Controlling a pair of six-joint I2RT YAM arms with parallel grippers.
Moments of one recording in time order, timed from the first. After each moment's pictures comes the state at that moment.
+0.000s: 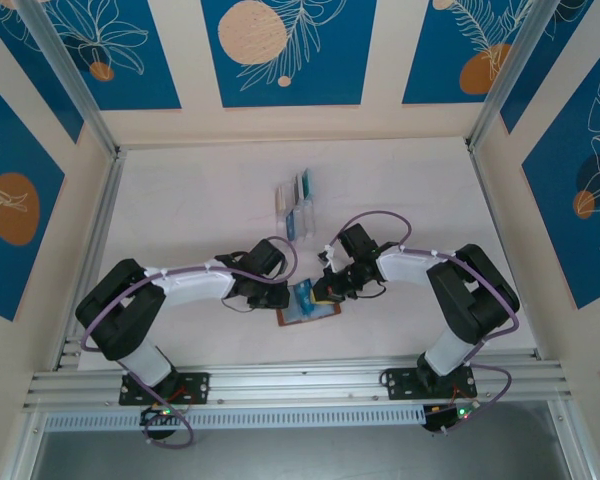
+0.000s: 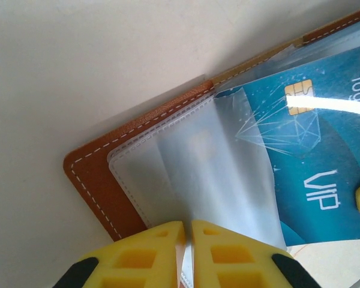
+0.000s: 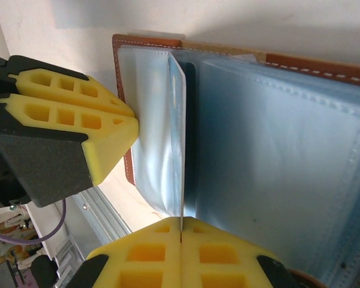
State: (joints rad) left arm -0.80 1.61 0.81 -0.37 0.26 -0.68; right arm 0.55 1.64 0.76 -0.34 -0.78 0.49
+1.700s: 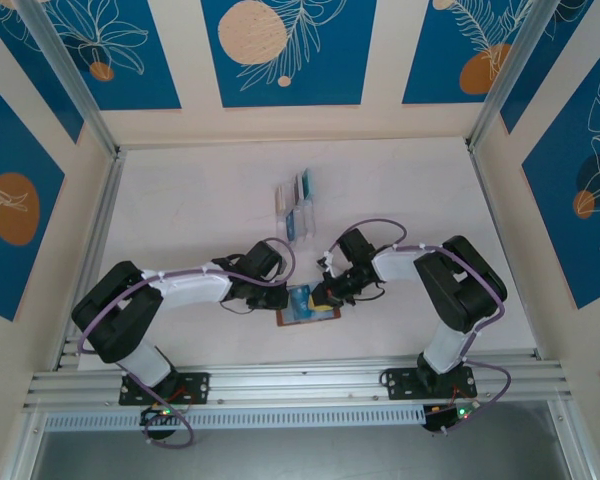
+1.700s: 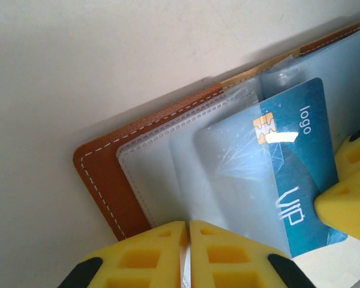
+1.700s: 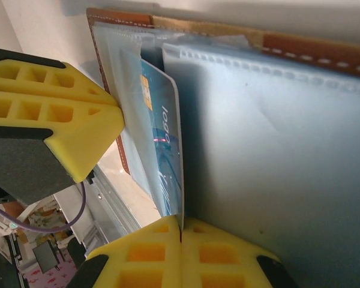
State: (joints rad) left arm -0.79 1.59 0.77 -0.32 0.26 -0.67; right arm 0.55 1.73 0.74 -0.29 -0.88 0.52
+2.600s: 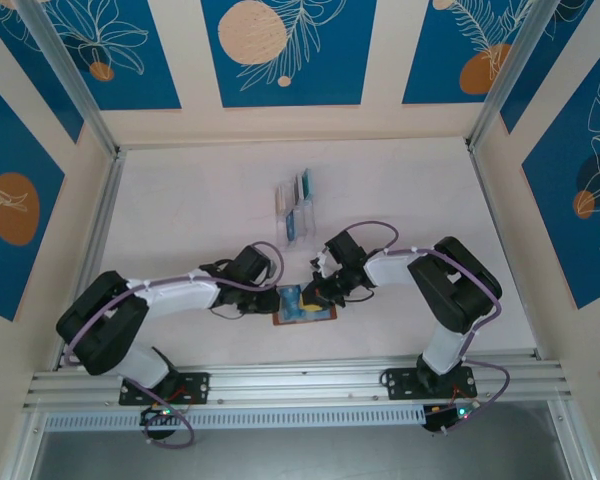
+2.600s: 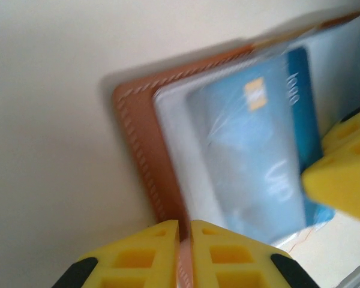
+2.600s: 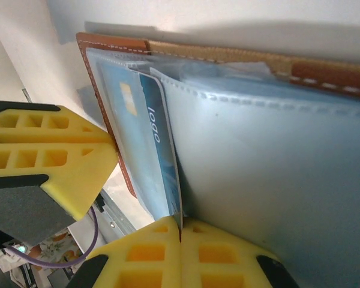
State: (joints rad) left arm -0.75 1.48 0.67 -0.32 0.28 -0.68; right arm 0.62 1.74 0.74 -0.16 -0.80 0.77
